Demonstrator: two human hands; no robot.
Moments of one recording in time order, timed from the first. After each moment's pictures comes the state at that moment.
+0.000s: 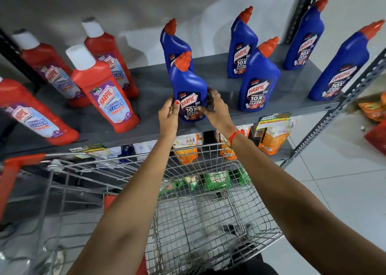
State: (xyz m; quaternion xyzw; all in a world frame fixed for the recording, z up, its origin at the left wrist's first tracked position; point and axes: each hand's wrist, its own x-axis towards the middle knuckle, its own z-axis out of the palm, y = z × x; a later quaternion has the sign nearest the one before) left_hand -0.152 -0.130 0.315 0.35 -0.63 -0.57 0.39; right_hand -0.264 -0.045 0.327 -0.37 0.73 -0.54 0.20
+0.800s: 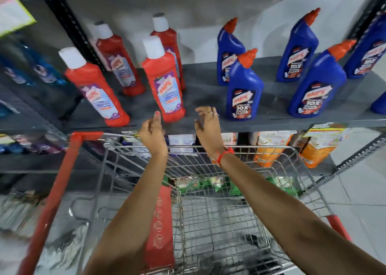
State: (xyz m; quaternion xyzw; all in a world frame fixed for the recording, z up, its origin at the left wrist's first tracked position) left_hand 0.000 -0.173 0.305 0.47 -0.43 -0.47 0.61; right_hand -0.118 -0.106 0.304 -0.46 0.70 -0.53 0.12
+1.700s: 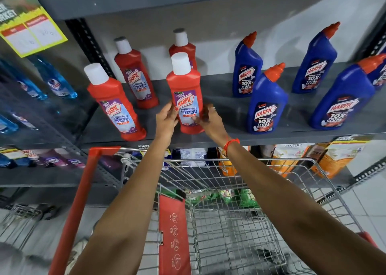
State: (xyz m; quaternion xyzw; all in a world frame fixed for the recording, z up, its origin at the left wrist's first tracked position) left_hand 0.002 -0.245 0.349 0.39 -0.57 -0.60 0.40; right_hand -0.114 -0.181 0.326 -0.41 0.66 -0.56 0.28
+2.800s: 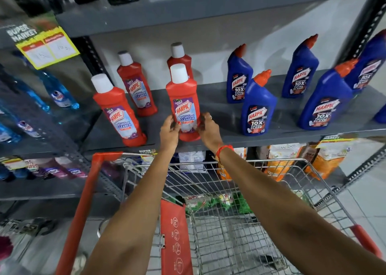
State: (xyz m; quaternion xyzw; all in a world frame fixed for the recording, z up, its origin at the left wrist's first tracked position) left_hand 0.009 -0.235 0.327 0.44 -0.64 -0.51 0.37; right_hand -0.095 -0.162 0.333 -0.40 0.72 -0.52 0.23
